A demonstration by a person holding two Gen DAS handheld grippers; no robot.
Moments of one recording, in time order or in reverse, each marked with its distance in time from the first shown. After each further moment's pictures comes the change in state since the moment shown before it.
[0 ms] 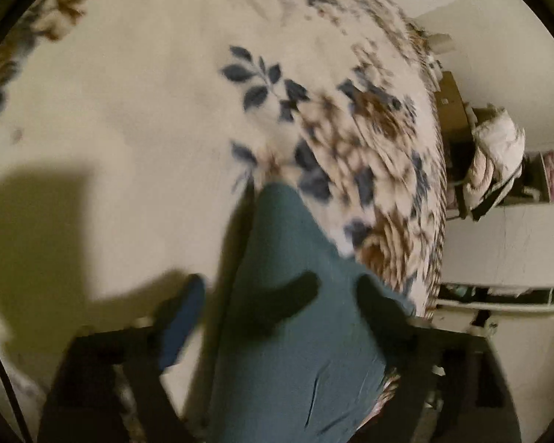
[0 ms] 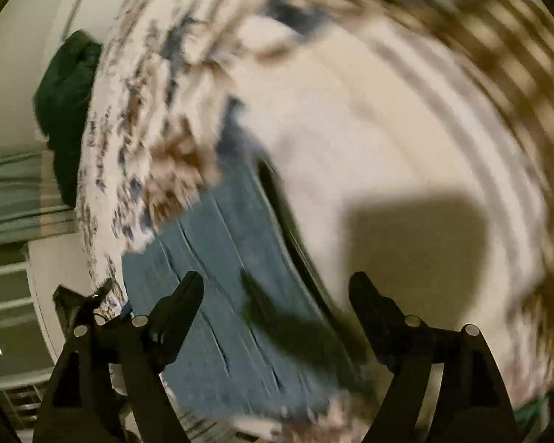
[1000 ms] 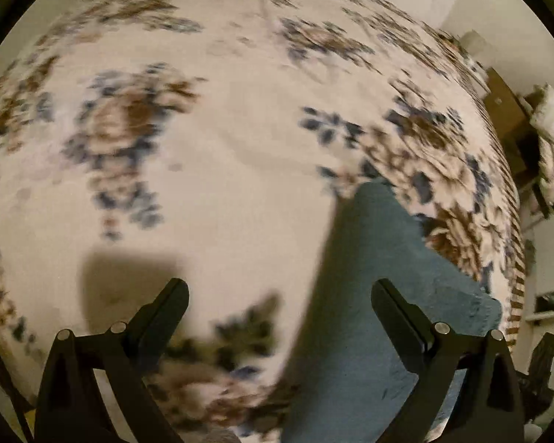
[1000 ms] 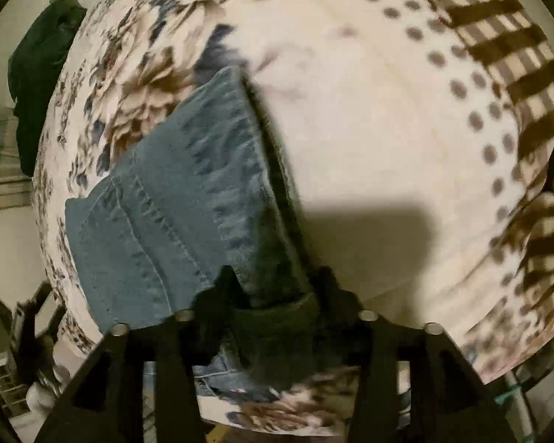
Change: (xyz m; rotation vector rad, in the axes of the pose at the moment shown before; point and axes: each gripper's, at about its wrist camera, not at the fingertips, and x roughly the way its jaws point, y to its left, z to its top) left arm -0.048 -0.017 -0.028 0.110 -0.216 0.398; right arm 0.006 0.008 -0.033 -0.108 0.007 -0.197
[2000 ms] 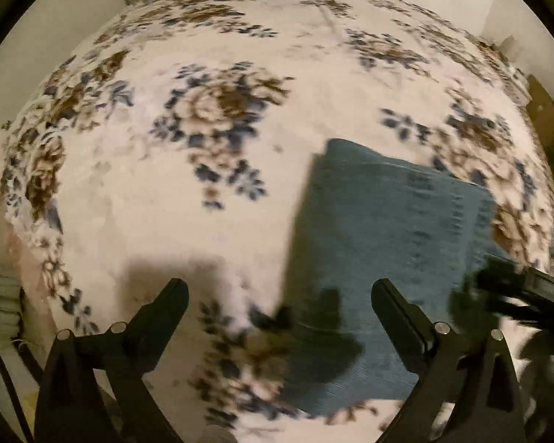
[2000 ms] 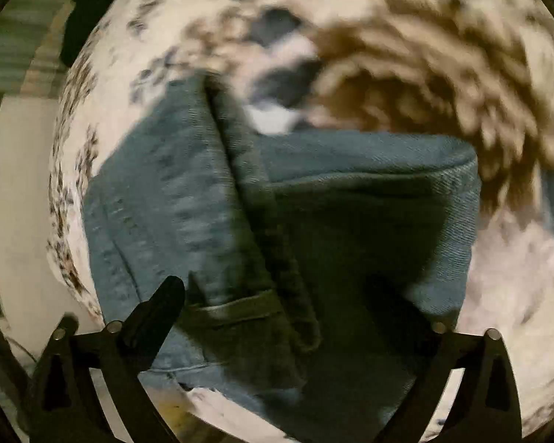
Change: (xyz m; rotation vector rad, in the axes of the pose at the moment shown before) left arm -0.035 0.056 -0.037 -0.044 -0.070 0.237; right arm 0.097 0.215 -0.004 -0.424 0.090 -0.023
